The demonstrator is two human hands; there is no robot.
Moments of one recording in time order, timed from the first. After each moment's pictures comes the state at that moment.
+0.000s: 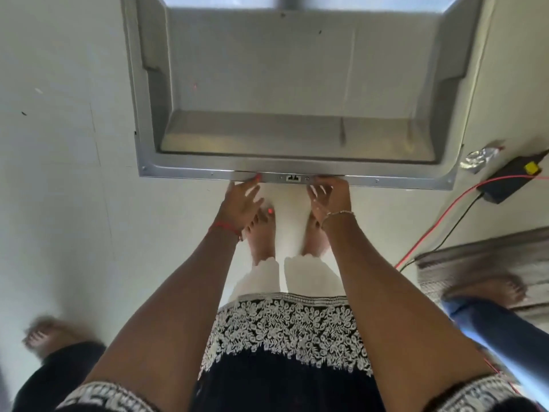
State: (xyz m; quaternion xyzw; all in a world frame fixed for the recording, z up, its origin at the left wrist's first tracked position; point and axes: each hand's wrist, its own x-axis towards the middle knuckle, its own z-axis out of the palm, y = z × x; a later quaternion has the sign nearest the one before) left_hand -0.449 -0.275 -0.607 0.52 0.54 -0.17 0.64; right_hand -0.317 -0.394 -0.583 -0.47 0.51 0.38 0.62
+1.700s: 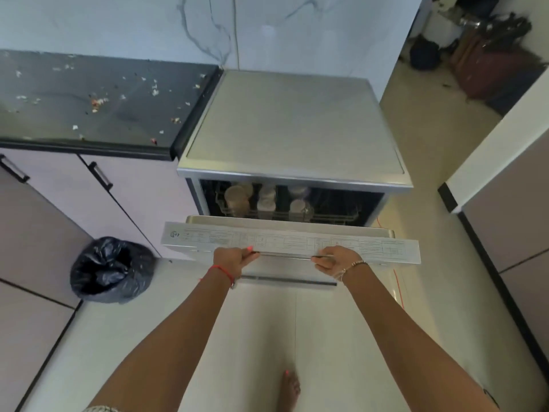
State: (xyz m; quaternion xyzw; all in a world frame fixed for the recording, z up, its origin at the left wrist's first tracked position) left_hand -0.134 -0.022 -0.014 0.40 0.50 0.10 0.76; right_hand 0.005 -0.198 0.023 -0.62 0.17 0.46 0.61
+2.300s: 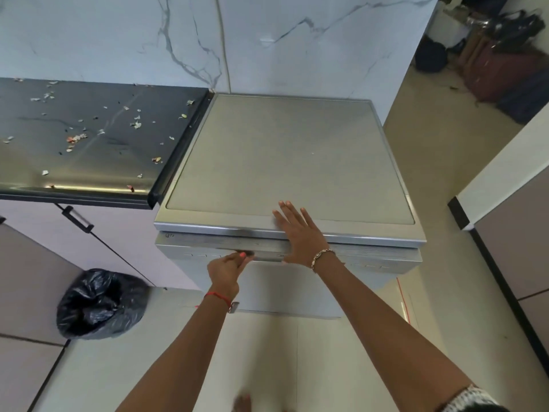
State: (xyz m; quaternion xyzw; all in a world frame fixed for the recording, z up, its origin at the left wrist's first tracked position) left_hand -0.037 0.029 0.024 0.30 0.51 0.28 0.76; right_hand 0.117 -0.062 0.039 -0.82 -0.58 0.03 -0.02
